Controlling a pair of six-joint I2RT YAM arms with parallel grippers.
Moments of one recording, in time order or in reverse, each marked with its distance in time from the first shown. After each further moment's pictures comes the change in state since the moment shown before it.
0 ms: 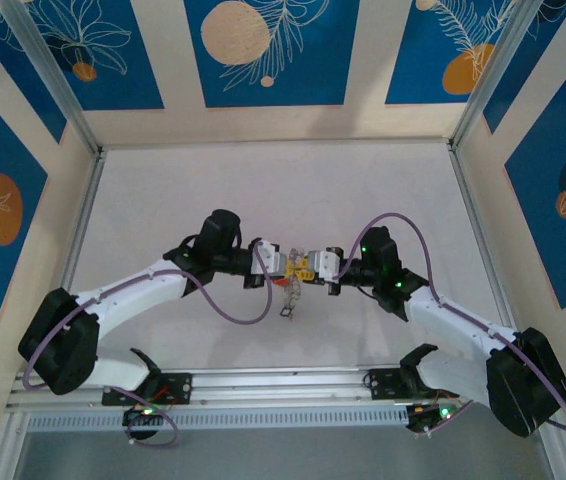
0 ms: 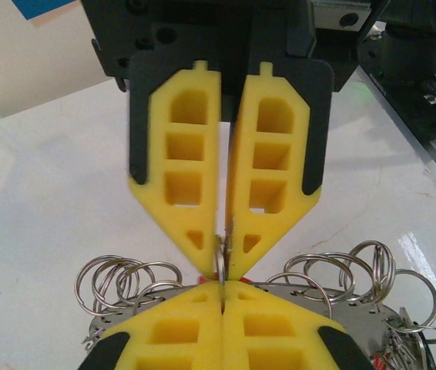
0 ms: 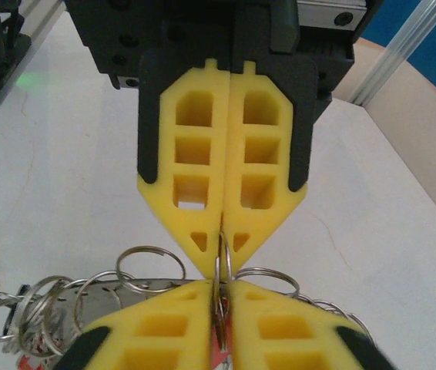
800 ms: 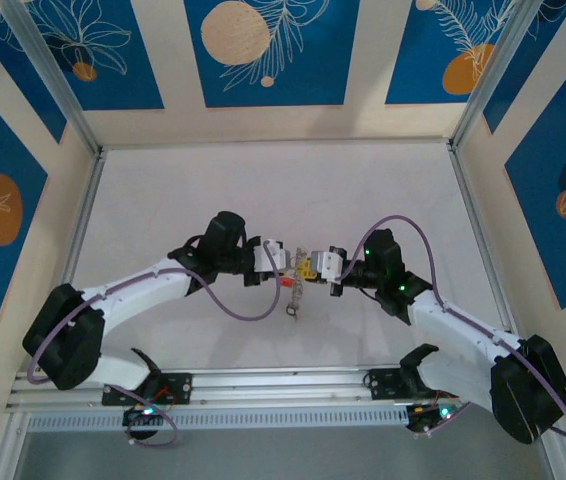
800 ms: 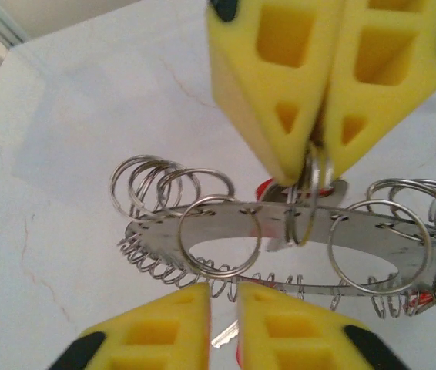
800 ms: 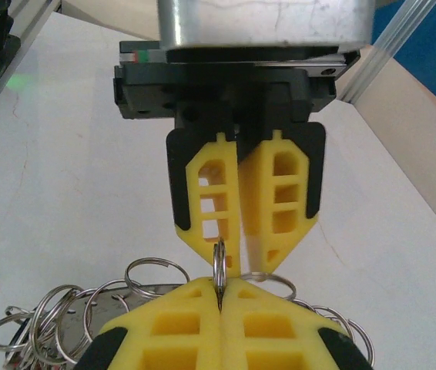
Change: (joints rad) left arm -0.007 0.030 0.009 -0.041 -0.211 -0.007; right arm -0.007 -0.042 -0.020 -0.003 0.025 0.015
